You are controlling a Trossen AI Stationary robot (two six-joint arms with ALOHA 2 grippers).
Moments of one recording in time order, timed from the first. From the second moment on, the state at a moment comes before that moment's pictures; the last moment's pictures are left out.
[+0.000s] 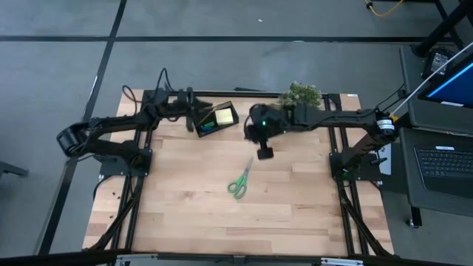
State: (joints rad) left arm 0.70 1.17 0.44 0.79 0.59 -0.14; right arm -0.08 1.62 1.47 -0.70 -0.01 -0.39
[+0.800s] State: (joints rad) left arm 0.24 1.03 0.44 0.64 0.56 -0.04; right arm 0.20 1.91 1.47 -0.64 -0.07 -0.40
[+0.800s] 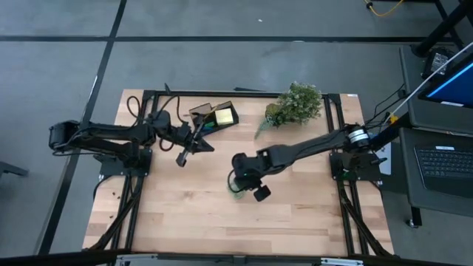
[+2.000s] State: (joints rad) left arm 0.24 1.03 0.44 0.57 0.50 -0.04; right arm 0.32 2.08 1.52 -0.68 0.03 -0.50
